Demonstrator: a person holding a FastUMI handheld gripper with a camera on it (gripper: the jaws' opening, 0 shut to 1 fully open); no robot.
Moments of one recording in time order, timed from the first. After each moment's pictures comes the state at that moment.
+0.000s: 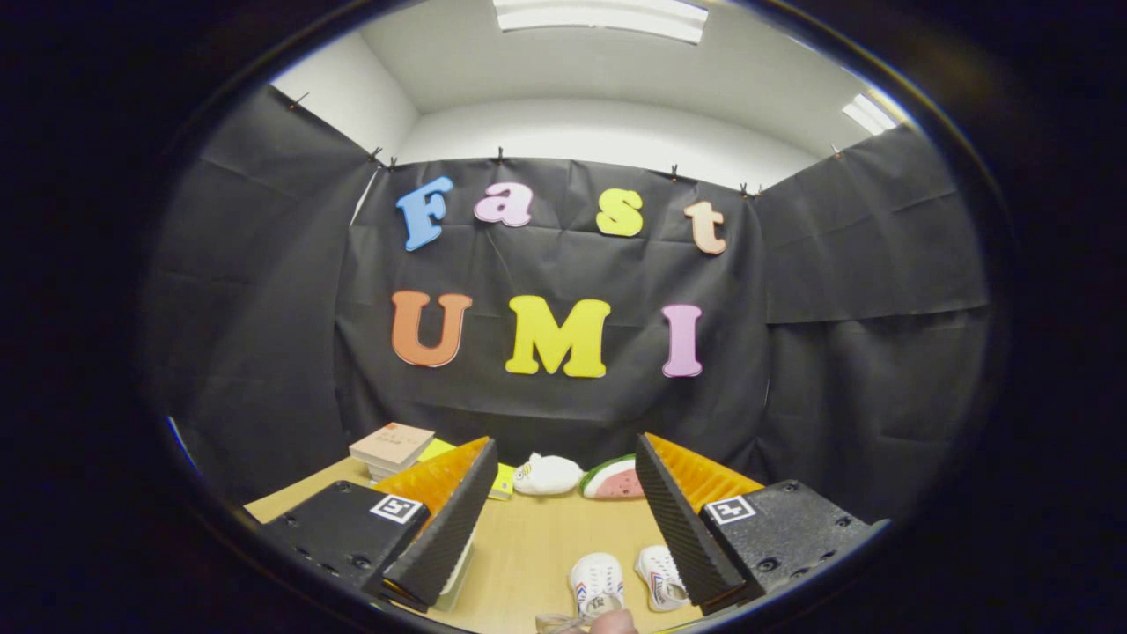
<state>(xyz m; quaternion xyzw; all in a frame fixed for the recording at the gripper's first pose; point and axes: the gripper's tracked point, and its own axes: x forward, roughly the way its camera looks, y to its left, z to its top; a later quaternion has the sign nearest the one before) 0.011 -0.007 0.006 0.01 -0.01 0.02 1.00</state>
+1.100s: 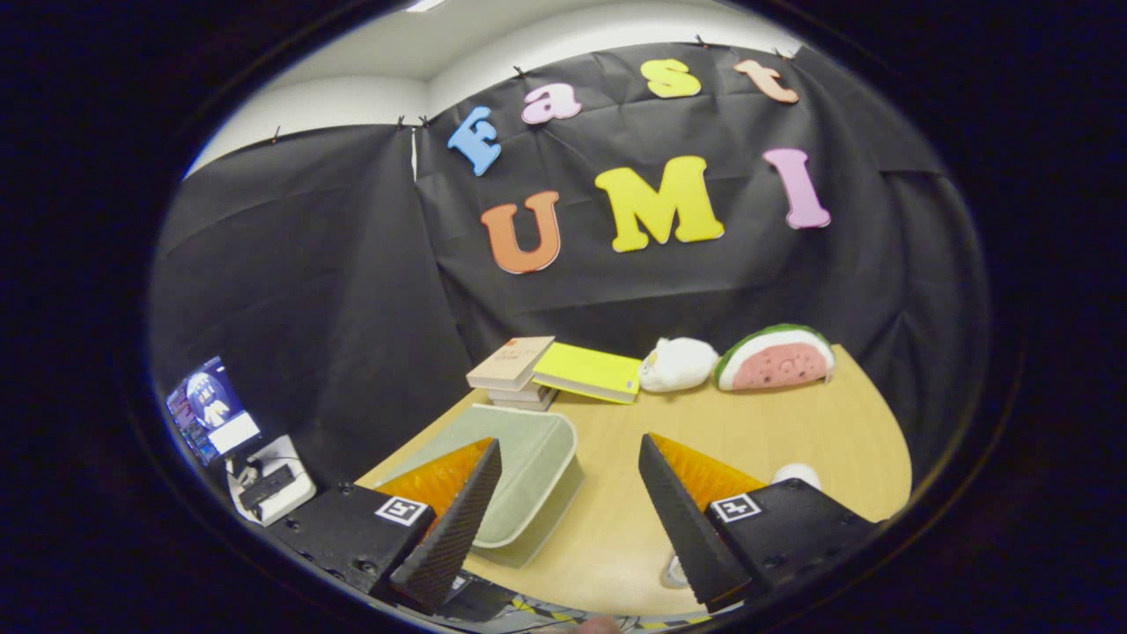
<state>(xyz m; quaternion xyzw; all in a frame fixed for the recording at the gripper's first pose) 0.062 0.041 -0.134 0.11 0.22 0.29 0.93</state>
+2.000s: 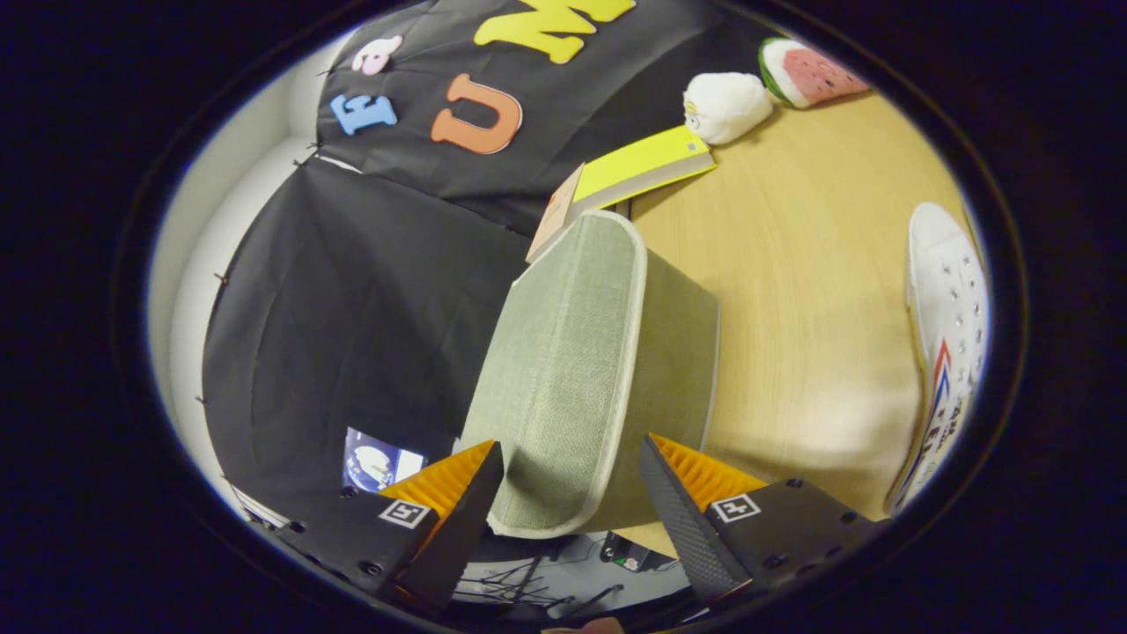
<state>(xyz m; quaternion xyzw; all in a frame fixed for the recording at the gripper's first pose) 0.067 0.149 -0.263 0.34 0.48 0.43 0.69</state>
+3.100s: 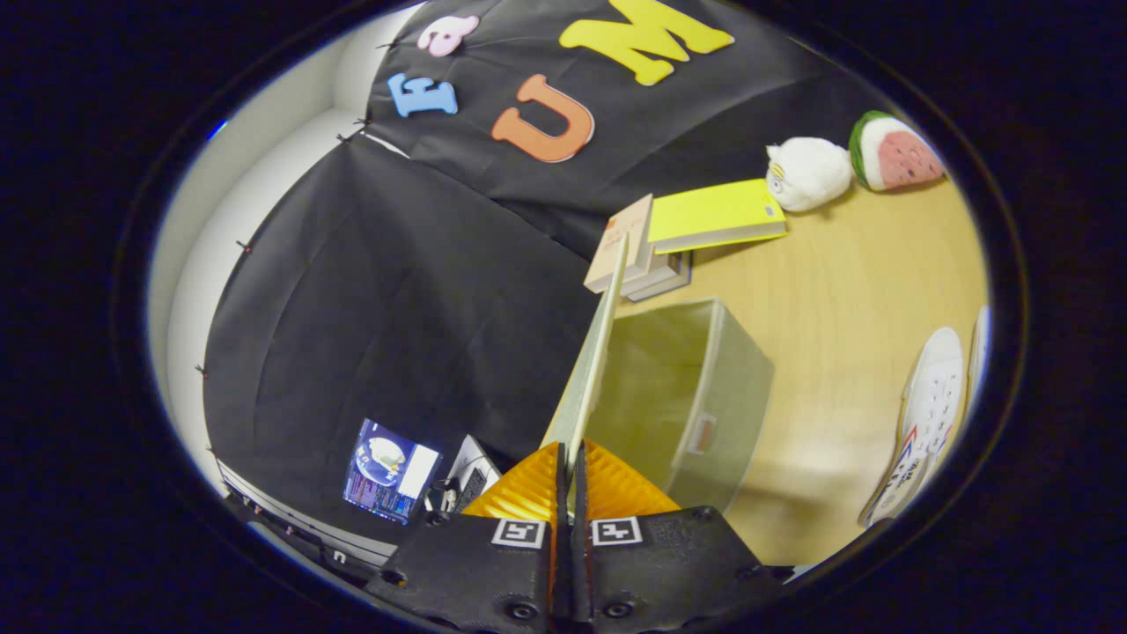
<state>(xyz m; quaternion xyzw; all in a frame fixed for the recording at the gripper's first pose) 0.058 0.167 -0.105 0.26 0.41 0.47 0.74</state>
